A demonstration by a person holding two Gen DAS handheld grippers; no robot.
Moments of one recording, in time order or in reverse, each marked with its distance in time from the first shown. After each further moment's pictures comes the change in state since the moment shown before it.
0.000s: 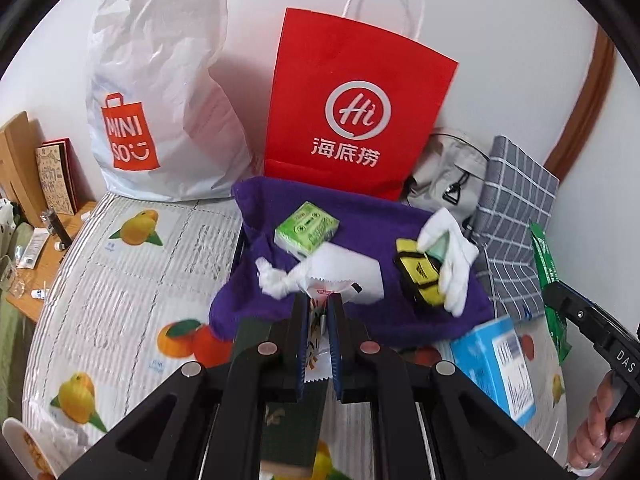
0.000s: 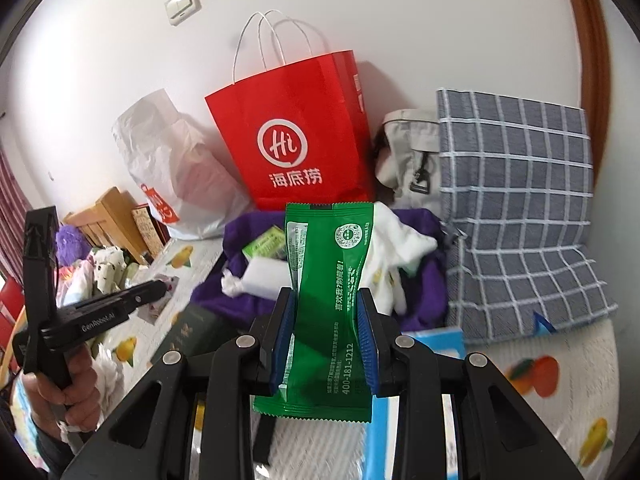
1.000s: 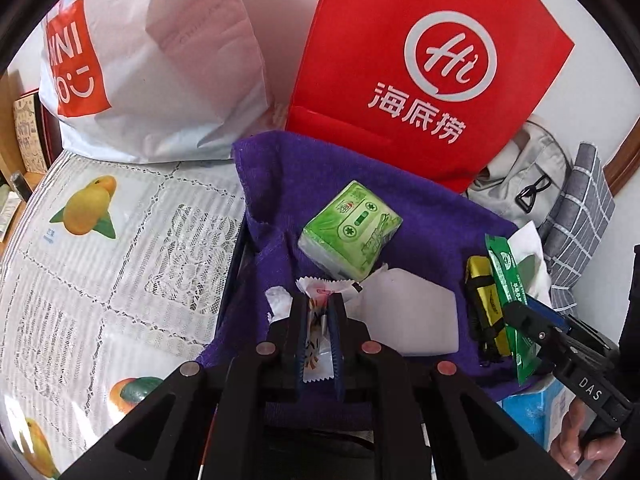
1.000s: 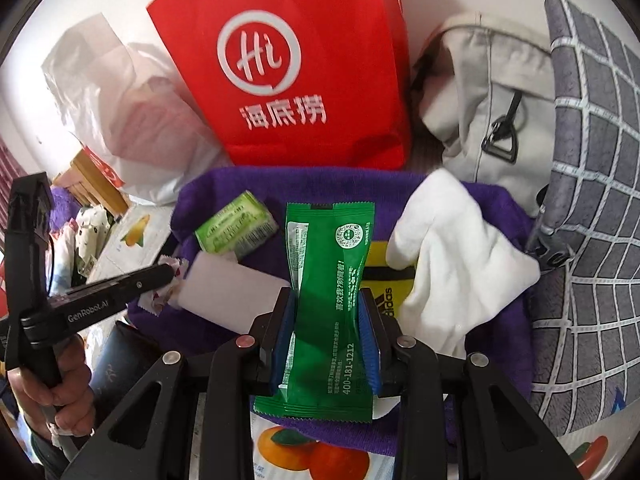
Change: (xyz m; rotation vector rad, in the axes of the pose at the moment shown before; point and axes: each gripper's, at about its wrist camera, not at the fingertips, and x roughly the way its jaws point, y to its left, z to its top) left arm 0.125 0.035 0.026 -0.100 0.149 0.002; right arm 0.168 -0.003 0.023 -0.054 0.231 0.017
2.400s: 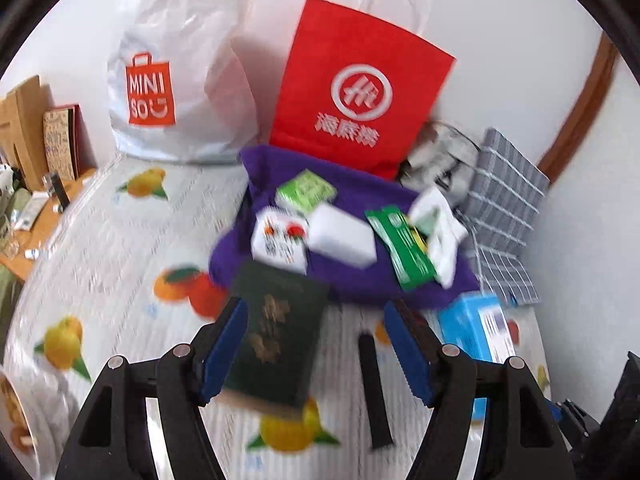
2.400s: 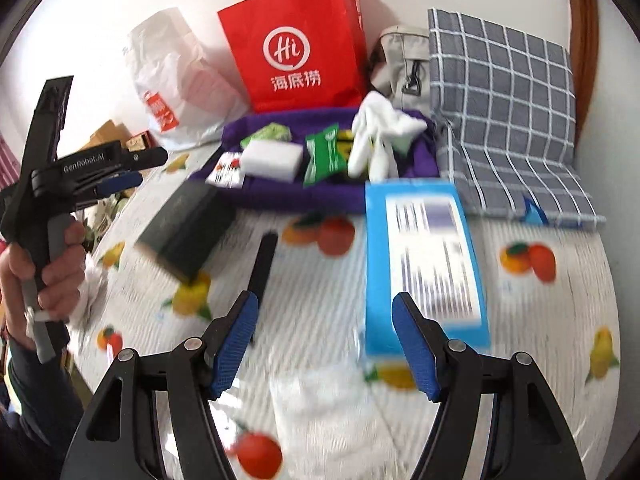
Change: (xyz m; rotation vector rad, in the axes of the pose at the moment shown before) left arm -0.138 -0.020 -0.099 0.045 -0.119 -0.058; right arm -0.162 0.018 -0.177 0.014 -0.044 -0.068
